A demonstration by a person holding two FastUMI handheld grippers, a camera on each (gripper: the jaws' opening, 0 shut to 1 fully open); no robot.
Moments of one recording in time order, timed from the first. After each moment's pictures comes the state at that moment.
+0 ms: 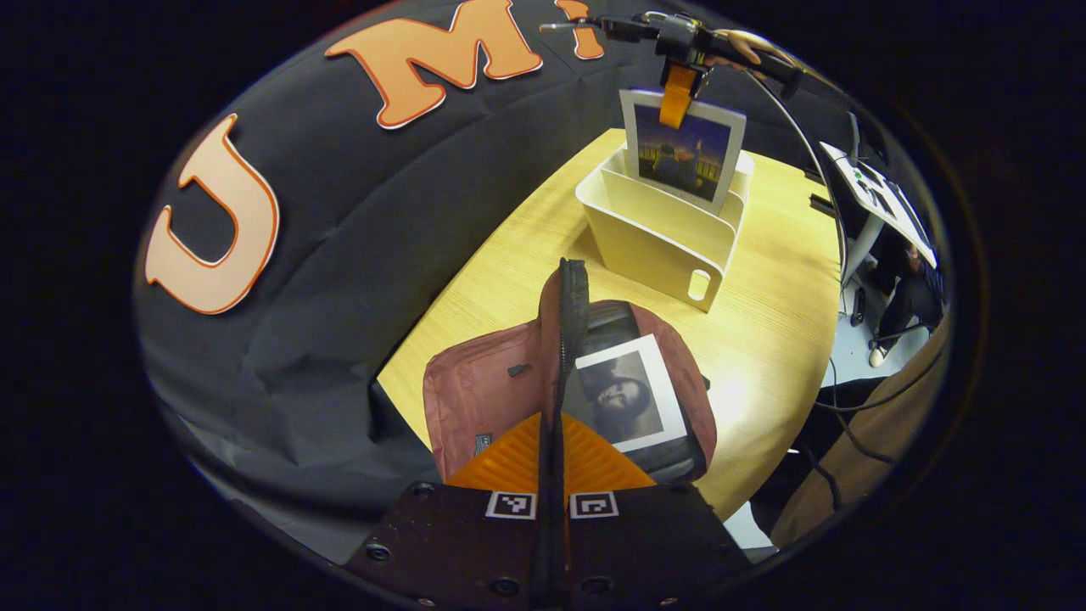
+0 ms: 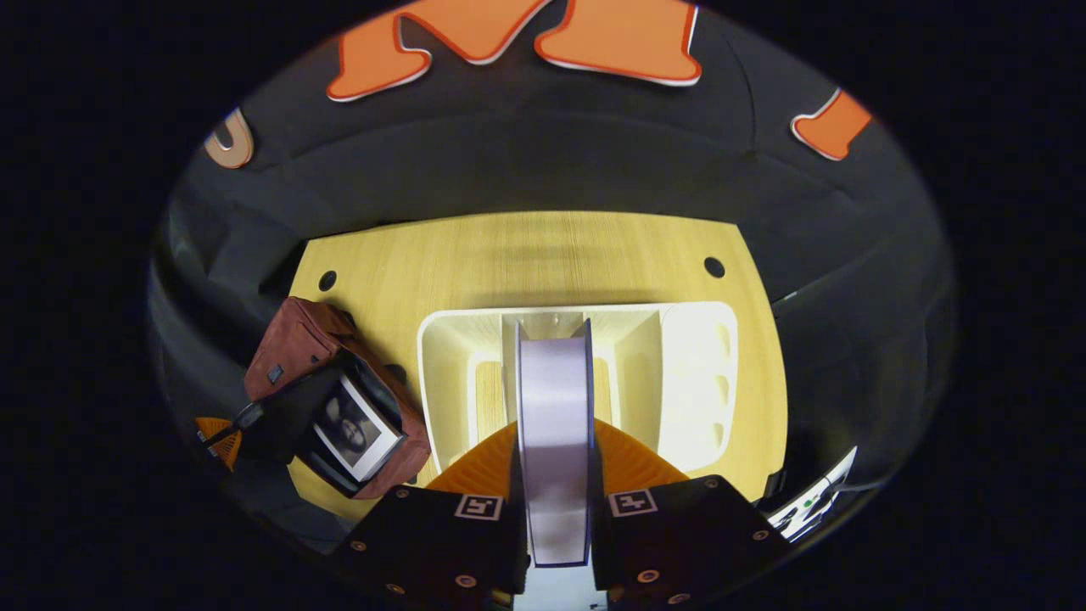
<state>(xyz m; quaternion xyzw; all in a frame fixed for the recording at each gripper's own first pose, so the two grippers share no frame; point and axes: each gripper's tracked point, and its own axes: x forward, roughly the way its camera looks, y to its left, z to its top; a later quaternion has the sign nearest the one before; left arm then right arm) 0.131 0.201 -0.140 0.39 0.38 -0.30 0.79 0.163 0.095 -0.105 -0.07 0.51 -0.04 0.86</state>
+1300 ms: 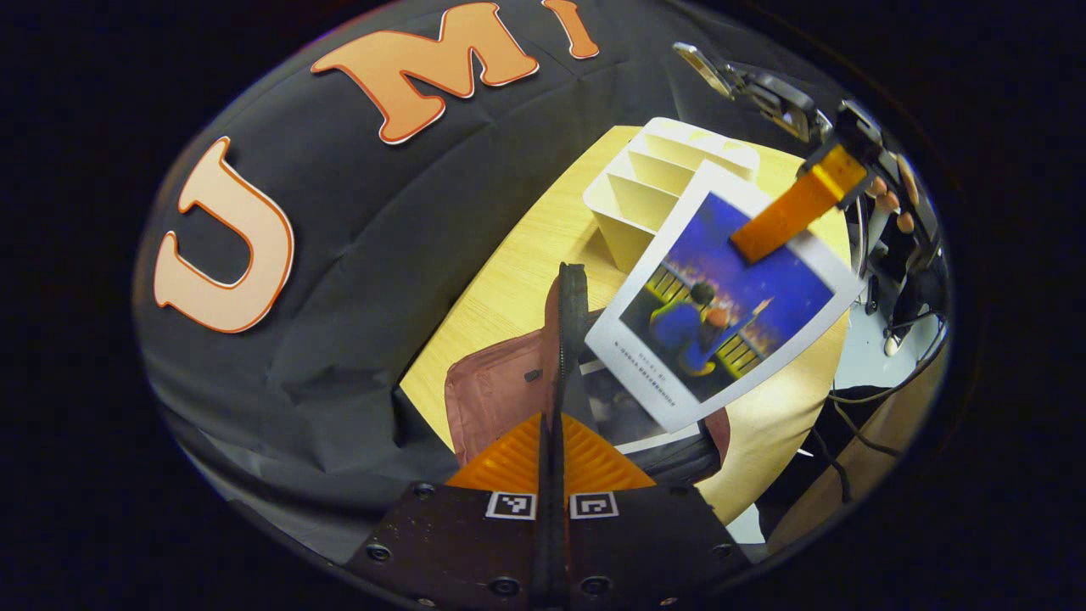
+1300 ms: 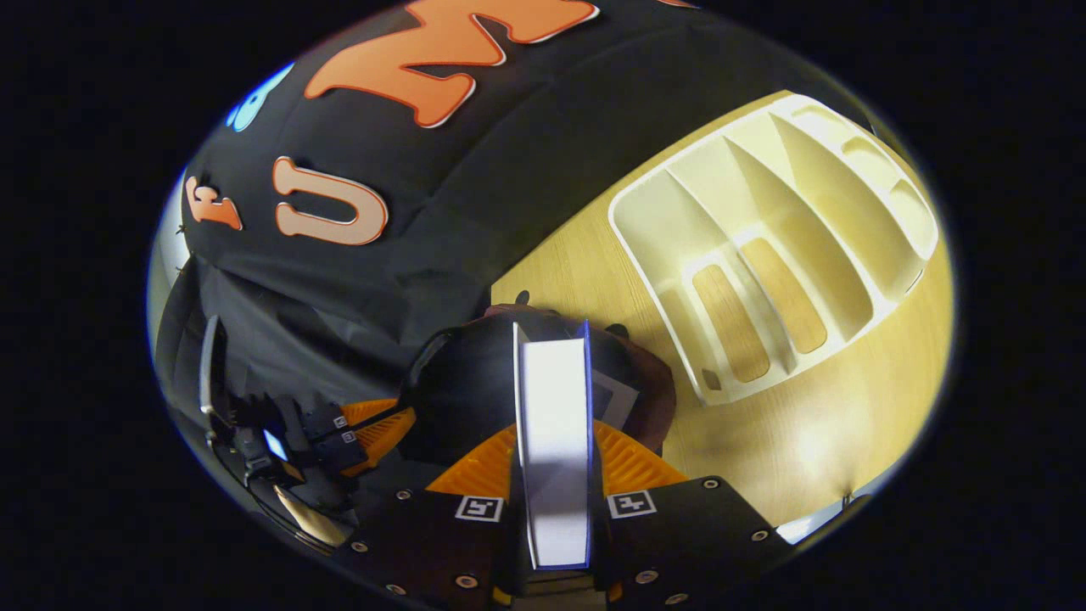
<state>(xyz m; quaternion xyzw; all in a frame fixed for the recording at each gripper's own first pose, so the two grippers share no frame) 0.135 0.195 -0.119 0.42 0.36 -0.28 0.78 0.046 0.279 -0.199 0.33 0.44 0.15 0.82</state>
